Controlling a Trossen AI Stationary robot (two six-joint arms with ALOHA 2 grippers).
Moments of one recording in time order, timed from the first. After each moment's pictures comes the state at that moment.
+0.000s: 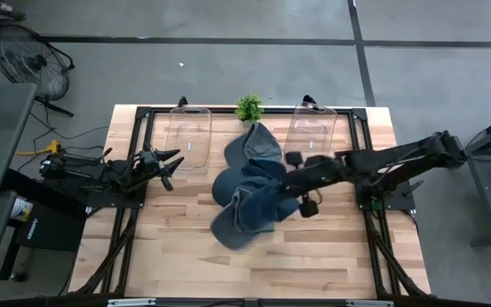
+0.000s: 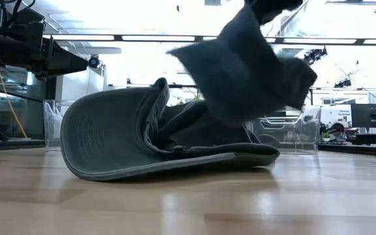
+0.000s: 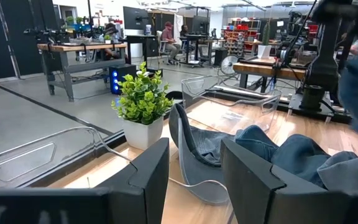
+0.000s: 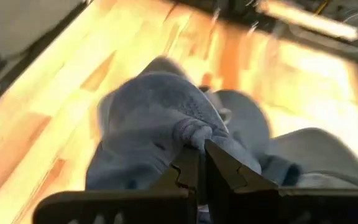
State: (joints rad) left arm -0.22 0.01 0.04 0.00 -0.77 -0.03; right arm 0.16 1.22 1.01 -0.38 0.04 -0.17
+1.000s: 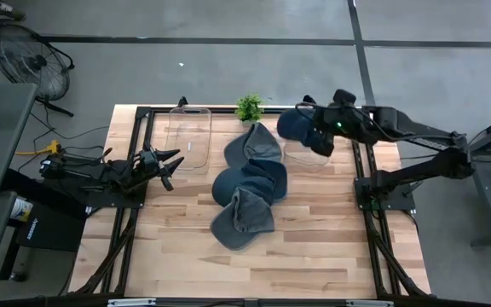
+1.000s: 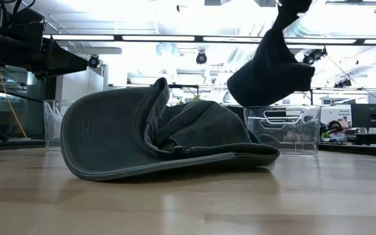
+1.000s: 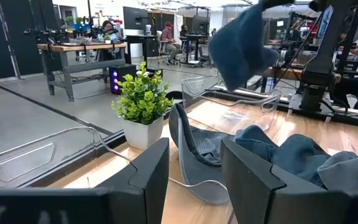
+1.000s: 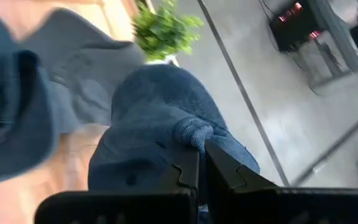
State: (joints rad) left arm -0.22 0.01 0.04 0.00 -0.77 -0.03; right arm -0.24 1.17 1.35 -1.02 0.53 -0.13
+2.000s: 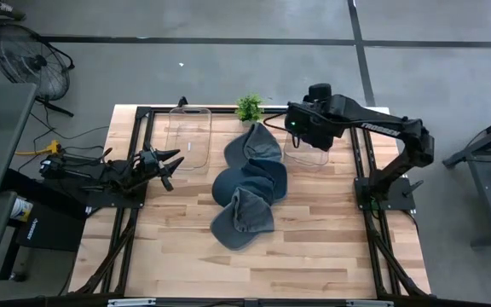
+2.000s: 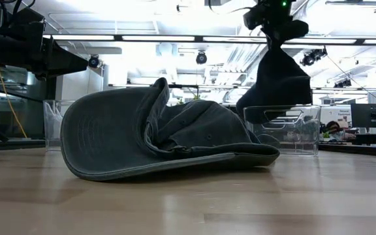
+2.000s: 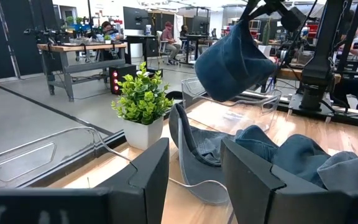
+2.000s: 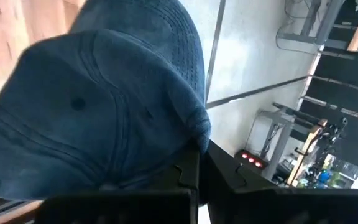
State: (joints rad) left arm -0.22 0.01 0.04 0.00 -0.77 -0.03; right arm -0.28 1.57 1.64 -1.49 0.78 -0.39
